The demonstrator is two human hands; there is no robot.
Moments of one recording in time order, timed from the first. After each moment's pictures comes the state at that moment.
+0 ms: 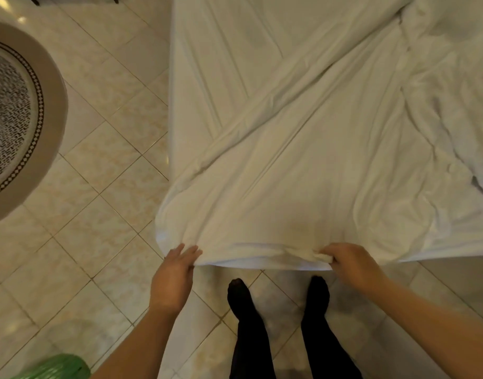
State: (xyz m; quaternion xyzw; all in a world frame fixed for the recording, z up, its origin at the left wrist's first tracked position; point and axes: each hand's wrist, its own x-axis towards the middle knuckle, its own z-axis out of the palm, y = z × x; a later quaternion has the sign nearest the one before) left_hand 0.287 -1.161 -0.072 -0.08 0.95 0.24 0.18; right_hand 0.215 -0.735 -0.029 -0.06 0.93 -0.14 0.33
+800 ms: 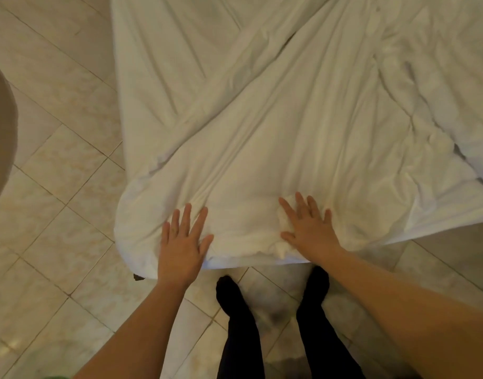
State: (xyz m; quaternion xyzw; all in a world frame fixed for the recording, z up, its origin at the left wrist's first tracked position) left_hand 0.218 -1.078 -0.120 0.04 0.97 0.13 0.18; right_hand 0.185 -0.747 -0.091 -0.03 0.94 -0.03 0.33
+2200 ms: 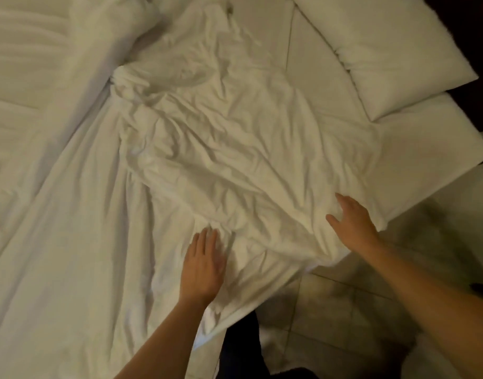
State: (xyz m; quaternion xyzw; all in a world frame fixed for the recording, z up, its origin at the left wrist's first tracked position) left_hand 0.043 -0.449 -0.061 0.21 0.94 0.17 0.21; right_hand 0.094 -0.056 0.012 0.31 0.91 -0.20 0.19
